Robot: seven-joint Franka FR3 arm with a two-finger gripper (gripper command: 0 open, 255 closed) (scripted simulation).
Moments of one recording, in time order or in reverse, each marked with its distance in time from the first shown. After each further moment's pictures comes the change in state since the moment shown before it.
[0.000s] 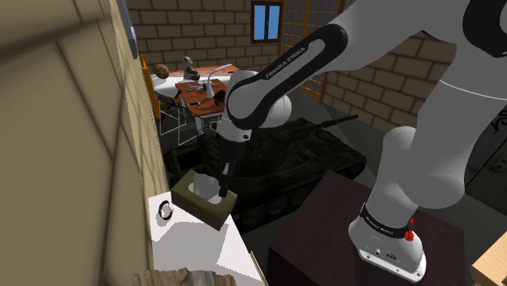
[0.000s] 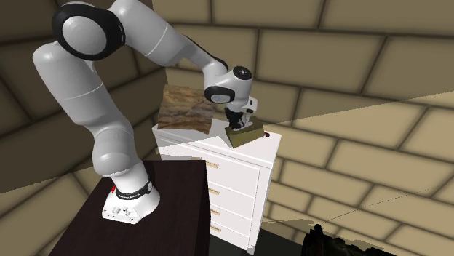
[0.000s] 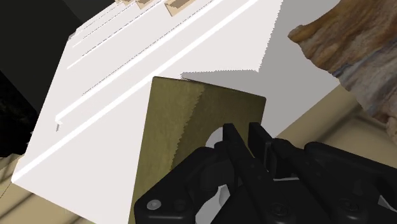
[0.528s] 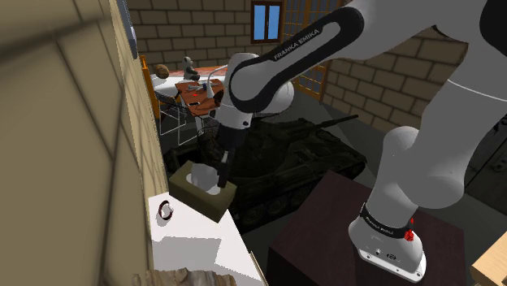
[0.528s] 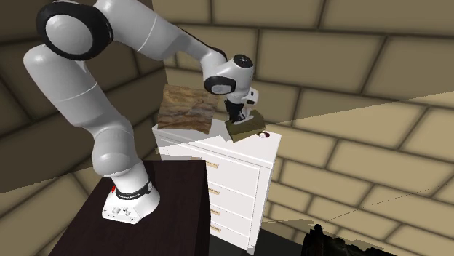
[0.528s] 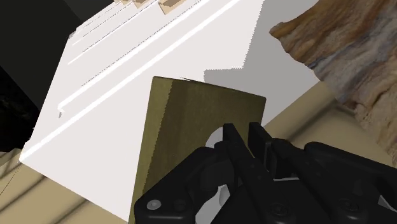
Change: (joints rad) arm -0.011 -0.067 -0.003 0.036 -0.049 -0.094 0.062
